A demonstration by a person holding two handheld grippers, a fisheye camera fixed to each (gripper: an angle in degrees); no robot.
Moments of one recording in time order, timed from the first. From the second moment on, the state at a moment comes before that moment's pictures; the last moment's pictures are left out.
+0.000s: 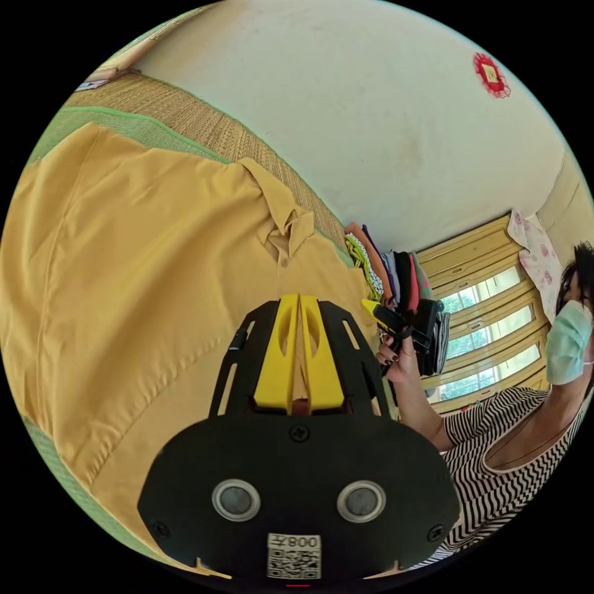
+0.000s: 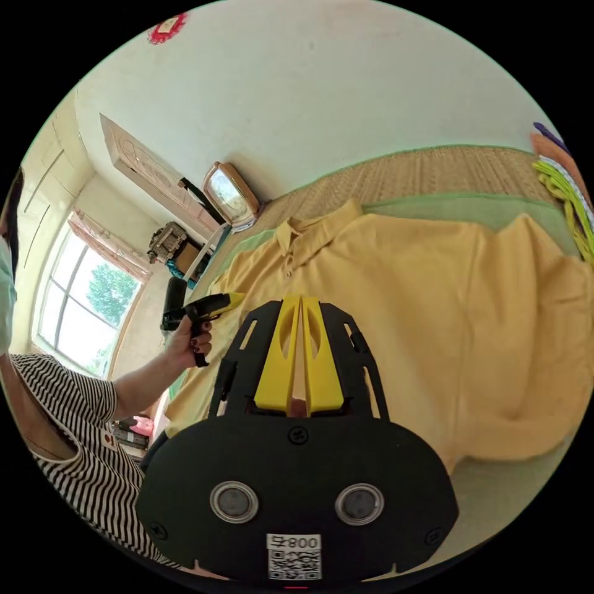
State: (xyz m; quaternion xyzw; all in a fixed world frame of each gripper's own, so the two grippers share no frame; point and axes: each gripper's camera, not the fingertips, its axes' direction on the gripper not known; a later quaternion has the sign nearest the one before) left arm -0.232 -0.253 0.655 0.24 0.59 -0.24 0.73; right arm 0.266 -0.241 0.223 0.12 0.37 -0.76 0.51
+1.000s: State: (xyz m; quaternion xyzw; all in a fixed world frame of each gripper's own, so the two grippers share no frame) left arm 0.257 -0.559 0.595 0.23 0.55 0.14 0.79; right arm 0.318 -0.240 -0.005 0.42 0.42 -0.63 0.51
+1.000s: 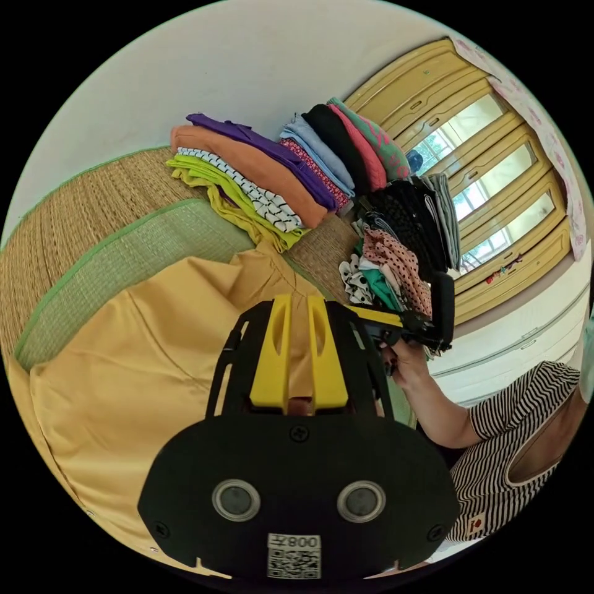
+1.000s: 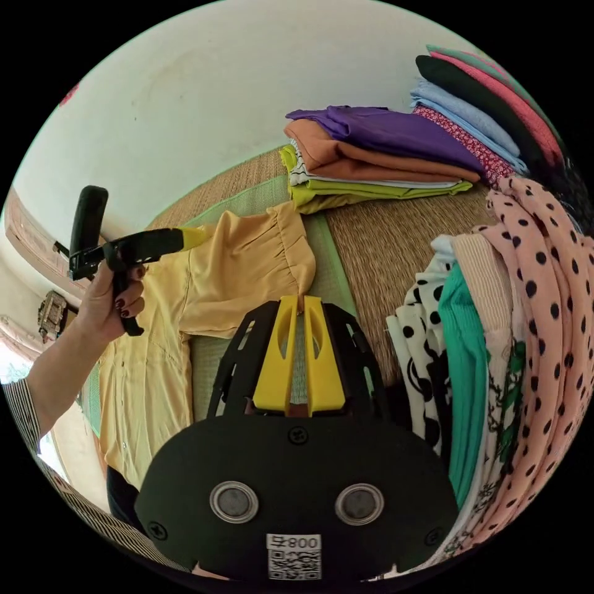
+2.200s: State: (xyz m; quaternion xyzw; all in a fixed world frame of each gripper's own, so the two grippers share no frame) left arm 0.568 -0.640 0.618 0.19 0.27 0.23 0.92; right arm 0.368 -0.260 -0.053 0.33 0.37 -0.68 0.54
